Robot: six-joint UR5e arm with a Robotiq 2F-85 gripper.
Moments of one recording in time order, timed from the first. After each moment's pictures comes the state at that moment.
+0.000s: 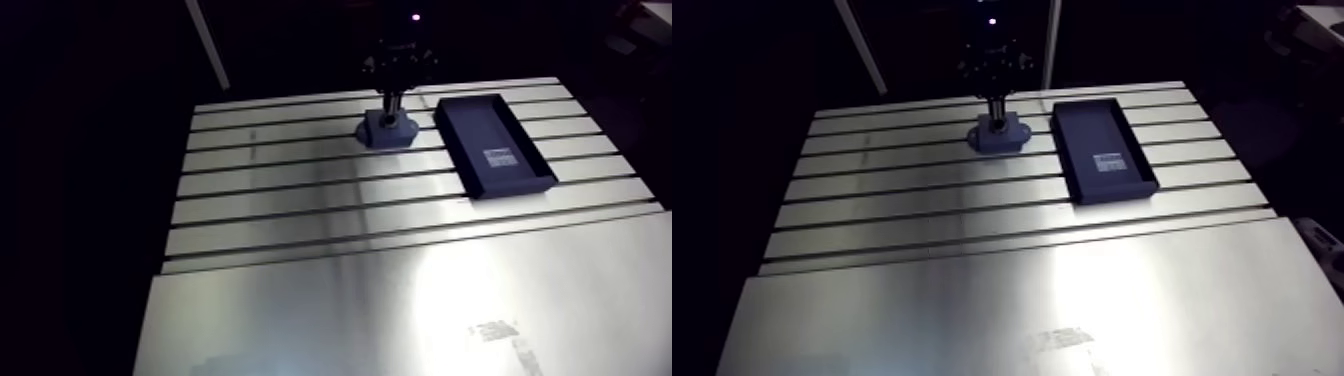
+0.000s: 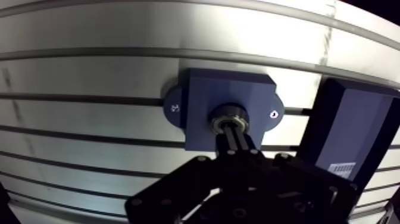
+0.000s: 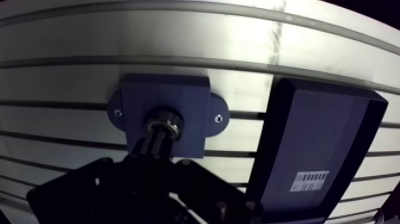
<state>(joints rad) -0.15 -1.03 1.58 -1.98 -1.61 -1.80</state>
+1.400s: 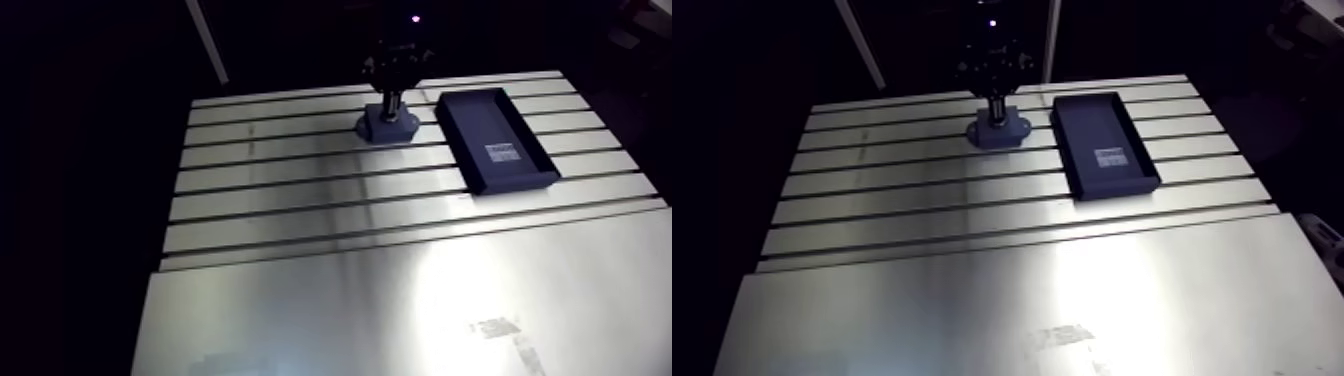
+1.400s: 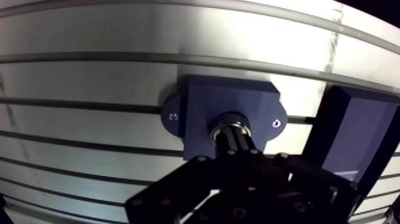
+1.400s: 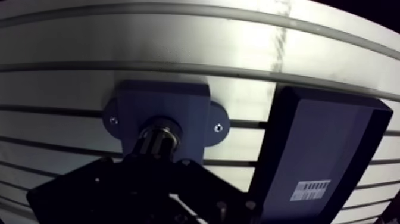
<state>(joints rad) -0.15 -1.01 1.59 -2.01 -1.61 -1.81</state>
